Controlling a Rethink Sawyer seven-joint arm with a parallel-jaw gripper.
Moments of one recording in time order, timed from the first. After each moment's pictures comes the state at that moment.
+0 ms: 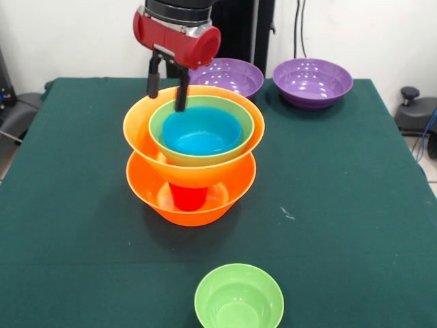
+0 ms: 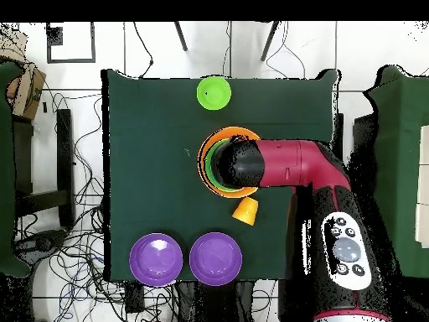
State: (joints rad) arm -0.43 -0.79 0.19 1.57 -0.42 0.68 2.42
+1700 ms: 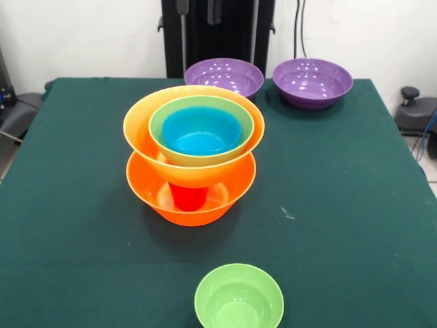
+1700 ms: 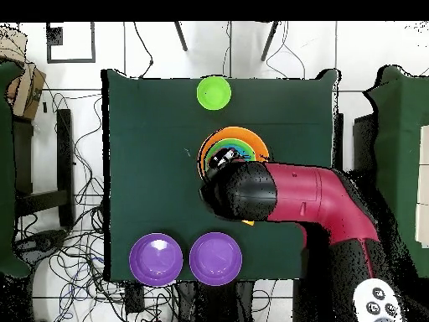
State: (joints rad) arm -0.58 -1.09 0.37 1.82 -0.23 0.76 2.42
